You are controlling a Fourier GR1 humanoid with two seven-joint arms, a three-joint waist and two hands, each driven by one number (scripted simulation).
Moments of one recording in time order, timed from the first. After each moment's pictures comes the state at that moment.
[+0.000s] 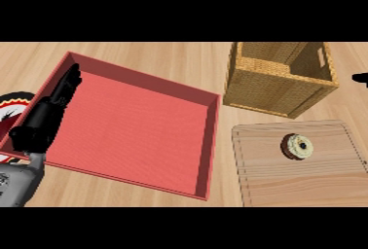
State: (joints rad) left arm -0.24 0.52 -0.18 -1.51 0.12 0.14 -0.05; right arm -0.47 -1.08 -0.06 -1.73 -0.30 0.99 -0.04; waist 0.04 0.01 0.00
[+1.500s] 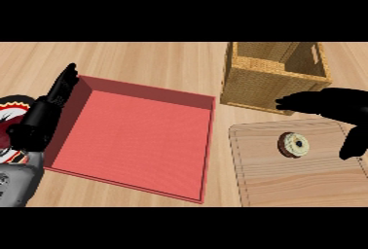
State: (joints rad) left arm -0.24 0.47 -0.10 -1.50 0.06 0.08 -0.04; right arm -0.55 -0.87 0.44 -1.28 0.55 0.60 -0.55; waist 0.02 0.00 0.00
